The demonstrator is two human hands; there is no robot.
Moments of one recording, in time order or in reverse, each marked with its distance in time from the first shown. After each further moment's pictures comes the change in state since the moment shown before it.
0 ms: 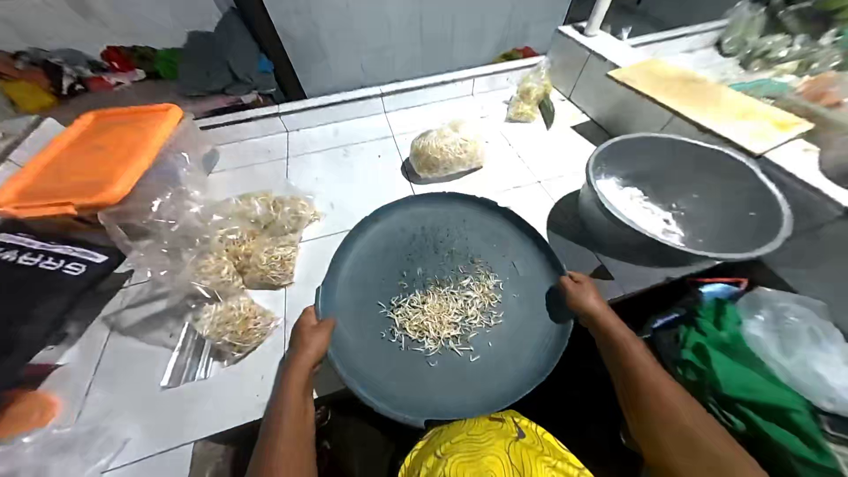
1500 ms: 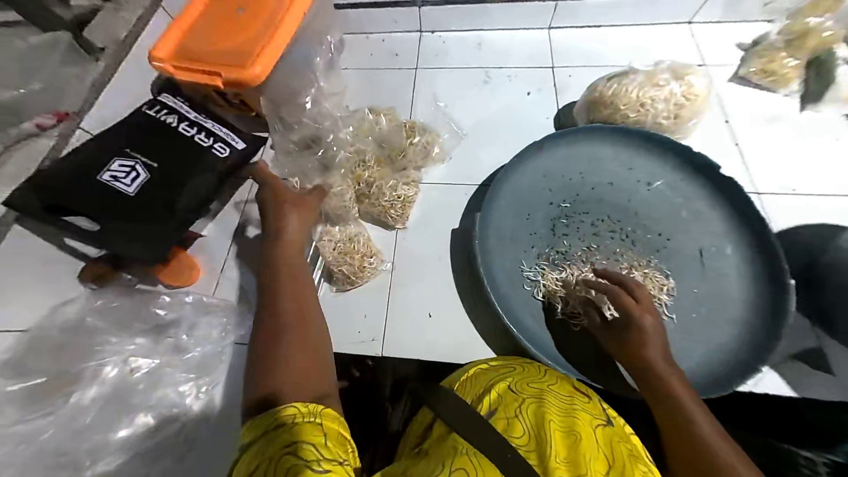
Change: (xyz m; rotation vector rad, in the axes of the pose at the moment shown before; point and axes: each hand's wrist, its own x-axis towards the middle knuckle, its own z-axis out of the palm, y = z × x) left_hand 0.116 -0.018 -0.216 0.011 0.568 0.005; right_hand -0.033 -0.093 0.172 -0.395 -0.045 -1.017
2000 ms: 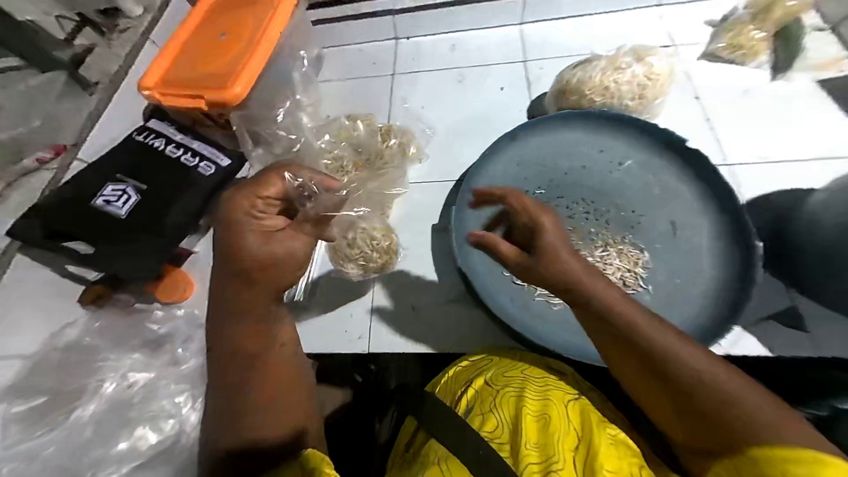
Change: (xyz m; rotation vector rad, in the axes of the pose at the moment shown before) left_hand -0.111 0.079 -0.046 -0.484 -0.354 0.873; right_hand 0.125 -0.132 -0.030 0.608 -0.188 -0.174
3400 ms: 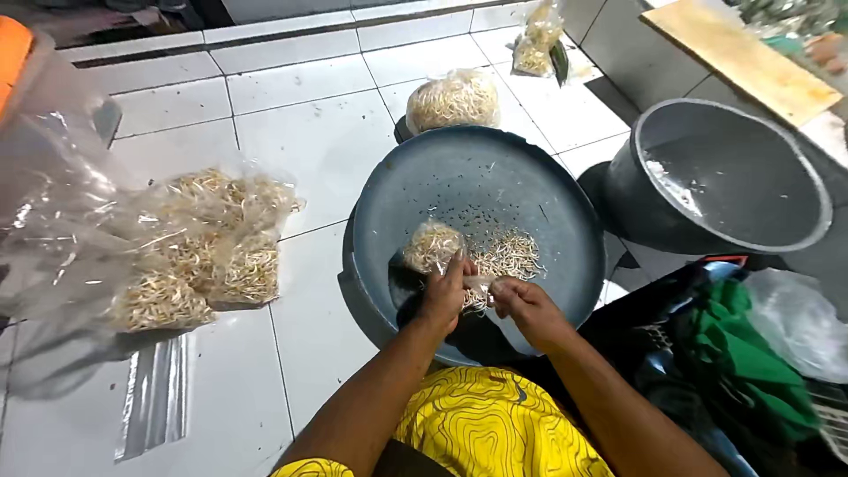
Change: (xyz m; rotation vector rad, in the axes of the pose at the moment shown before) left_hand -0.011 -0.026 0.345 -0.858 -0.304 -0.825; right_hand -0.151 0.070 -0.034 0.335 0.383 0.598
